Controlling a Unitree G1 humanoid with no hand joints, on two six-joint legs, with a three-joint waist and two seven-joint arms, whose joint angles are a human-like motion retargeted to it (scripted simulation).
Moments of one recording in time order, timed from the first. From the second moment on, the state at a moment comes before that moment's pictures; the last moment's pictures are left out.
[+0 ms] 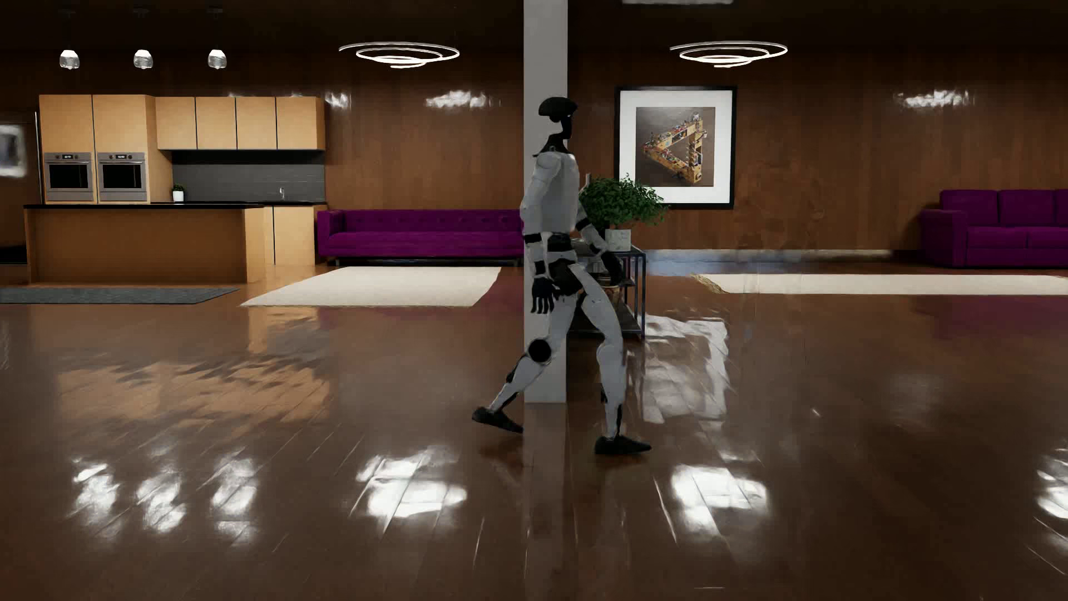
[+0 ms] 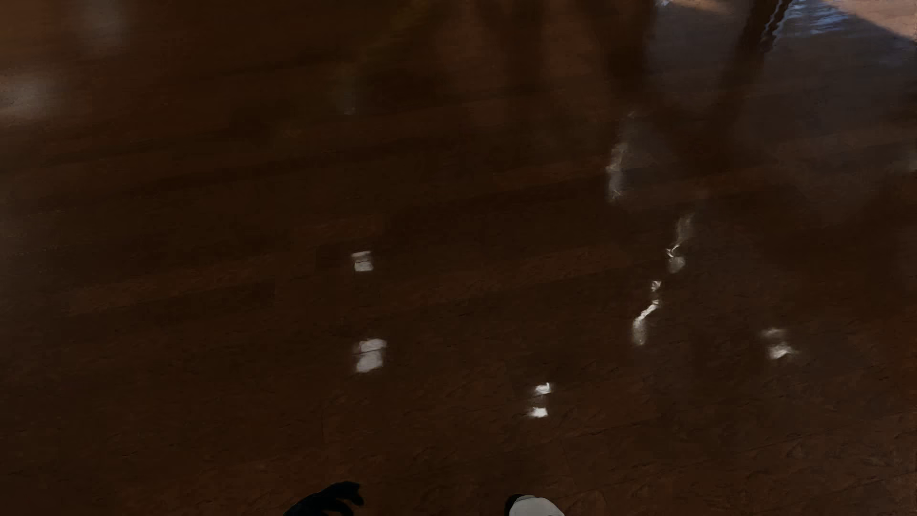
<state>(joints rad) 0.34 -0.42 -0.26 -0.11 -0.15 -0.03 0.00 0.00 0.07 0.44 0.50 0.01 0.35 -0.40 -0.06 0.44 -0.35 0.00 0.00 -0.61 0.52 0.75 0.97 0.00 0.00 0.00 0.00 0.00 0.00</state>
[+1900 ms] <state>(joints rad) 0.26 -0.48 -0.32 -0.15 -0.12 -0.07 0.00 0.00 0.11 0.42 0.65 0.12 0.48 -0.40 -0.18 0.43 -0.40 0.00 0.00 -0.47 0.51 0.61 0.89 0.00 0.00 0.00 0.00 0.00 0.00</state>
